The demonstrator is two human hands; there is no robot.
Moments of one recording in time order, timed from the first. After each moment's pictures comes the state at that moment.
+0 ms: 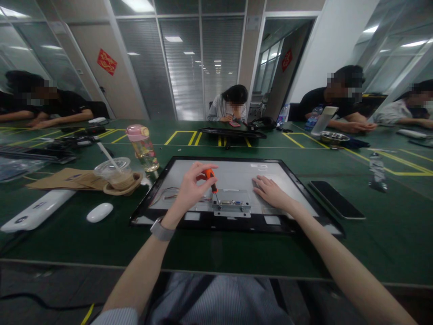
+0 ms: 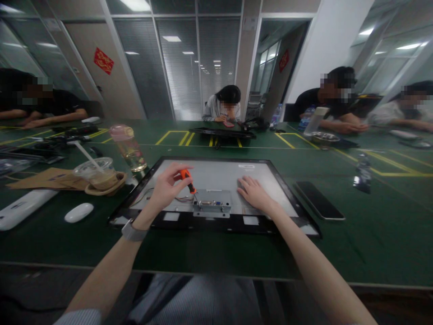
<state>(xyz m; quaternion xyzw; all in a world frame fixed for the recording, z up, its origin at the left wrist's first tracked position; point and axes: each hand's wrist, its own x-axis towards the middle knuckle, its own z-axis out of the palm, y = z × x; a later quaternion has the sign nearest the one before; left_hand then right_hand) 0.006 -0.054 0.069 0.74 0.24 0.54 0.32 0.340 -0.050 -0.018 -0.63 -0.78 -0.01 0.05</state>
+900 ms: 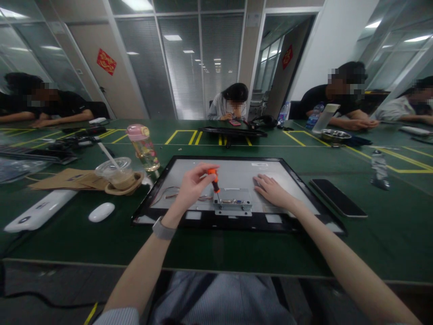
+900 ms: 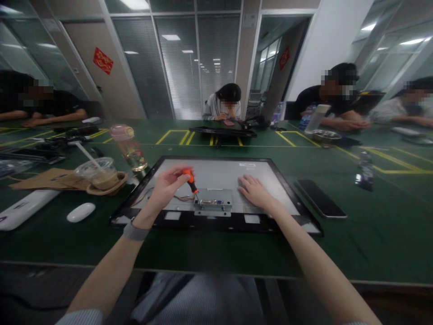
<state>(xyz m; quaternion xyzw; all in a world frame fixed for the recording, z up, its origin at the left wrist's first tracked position) 0.006 -0.050 0.065 0.70 0.21 0.54 0.42 0.340 -0.051 -0.018 -0.62 -0.78 -0.01 0.07</state>
